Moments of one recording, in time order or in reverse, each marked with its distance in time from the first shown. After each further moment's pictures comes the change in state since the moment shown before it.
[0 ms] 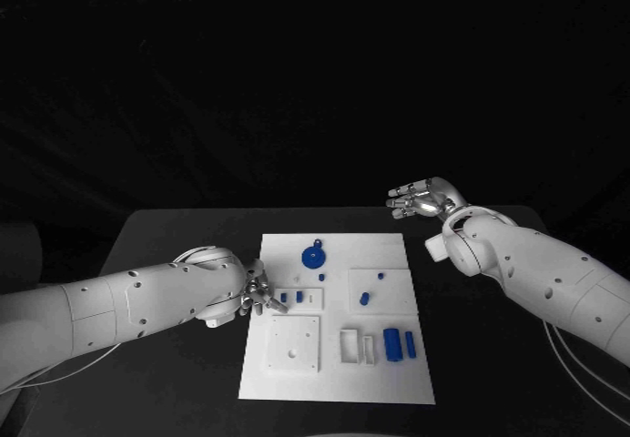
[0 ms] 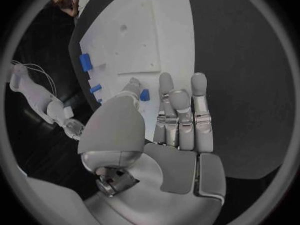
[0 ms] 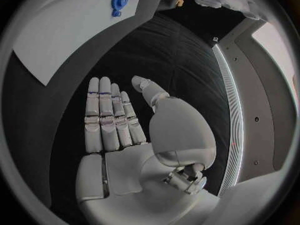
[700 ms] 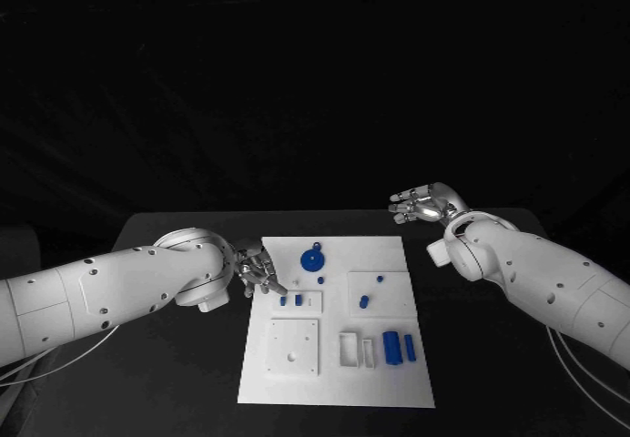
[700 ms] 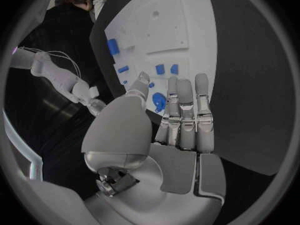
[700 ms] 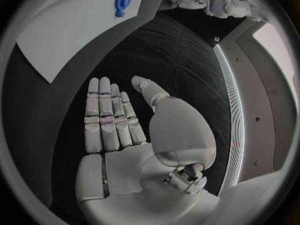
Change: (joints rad) left arm 0.049 -0.115 0.086 0.130 0.044 -0.016 0.150; left_hand 0.109 0.068 -0.010 -0.110 0.030 -0.193 0.063 0.288 -0.704 -0.184 0.059 0.007 -0.134 -0.135 0.061 -0.035 -0.225 0.016 -0.052 0.066 -0.161 -0.059; right arm -0.008 -0.012 0.000 0.000 0.002 0.000 0.000; right_hand 0.000 0.000 0.000 0.000 0.004 -0.007 0.000 0.000 0.000 -0.007 0.000 0.000 0.000 -0.007 0.007 0.000 -0.008 0.000 -0.004 0.004 -0.012 -0.013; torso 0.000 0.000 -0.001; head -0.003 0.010
